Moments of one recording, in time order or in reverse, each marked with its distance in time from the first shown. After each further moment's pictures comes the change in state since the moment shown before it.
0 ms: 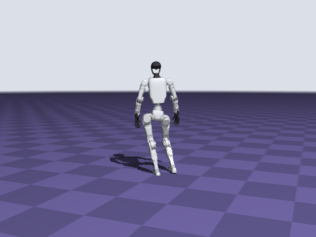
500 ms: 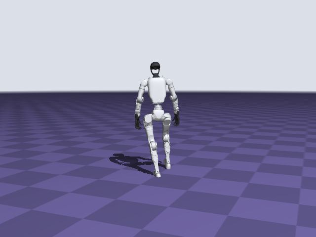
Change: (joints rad) left arm 0.020 -0.007 -0.007 0.055 0.037 -0.041 0.007; right arm 0.010 0.025 -0.020 0.020 0.057 -0.031 0.019; waist -0.022 0.070 -0.011; left_leg 0.062 0.108 -0.016 -0.127 -0.022 -0.045; right_leg -0.394 0.060 -0.116 -0.218 0.179 0.025
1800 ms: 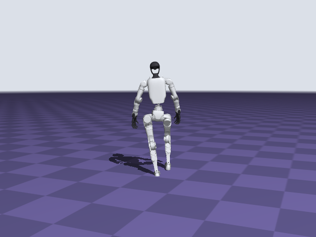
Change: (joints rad) left arm 0.012 0.126 0.055 -0.006 -0.061 0.017 -0.016; right arm 0.018 -0.002 -0.009 -0.082 0.052 0.003 0.067; waist -0.013 -0.084 -0.001; left_leg 0.000 -0.073 -0.057 0.155 -0.006 0.018; right_leg 0.107 -0.040 -0.046 0.151 0.054 -0.002
